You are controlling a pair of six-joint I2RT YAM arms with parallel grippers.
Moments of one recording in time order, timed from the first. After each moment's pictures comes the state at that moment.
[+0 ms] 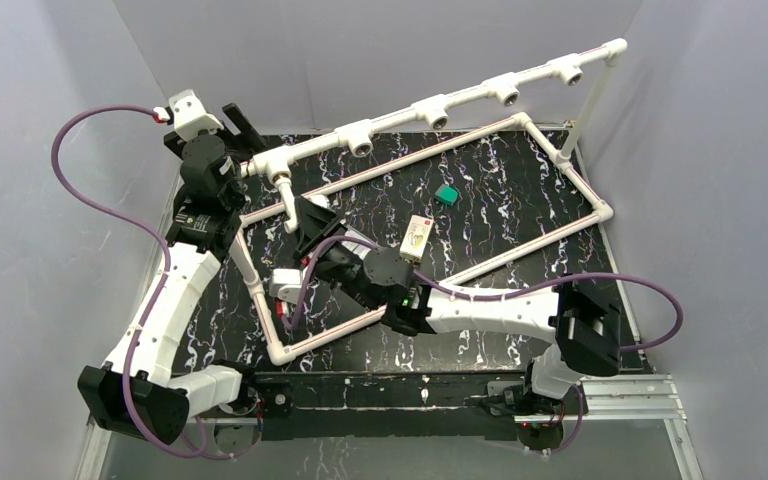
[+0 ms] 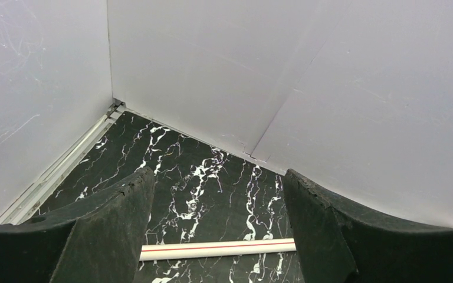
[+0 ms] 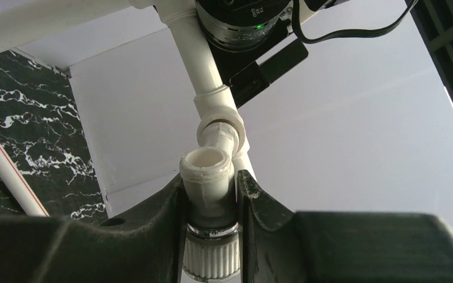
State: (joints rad) left arm -0.25 1.17 1.20 -0.06 -0.54 -0.27; right arm 1.33 1.59 1.16 0.72 0.30 -1.39
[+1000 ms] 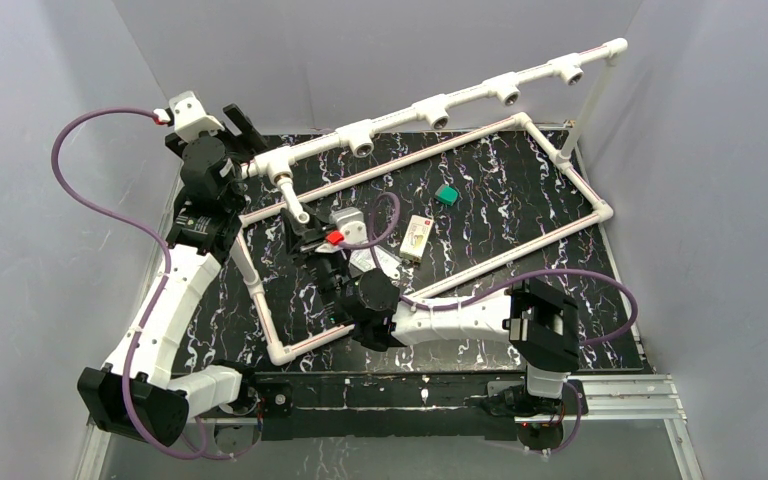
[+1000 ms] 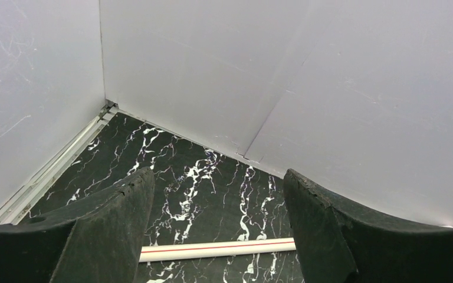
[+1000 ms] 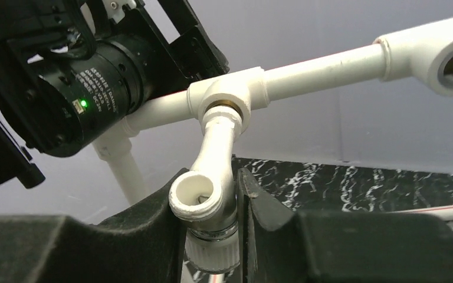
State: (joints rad) left arm -0.25 1.16 1.18 -0.04 -0.53 -0.28; right arm 1.42 1.78 1.27 1.17 0.84 -0.23
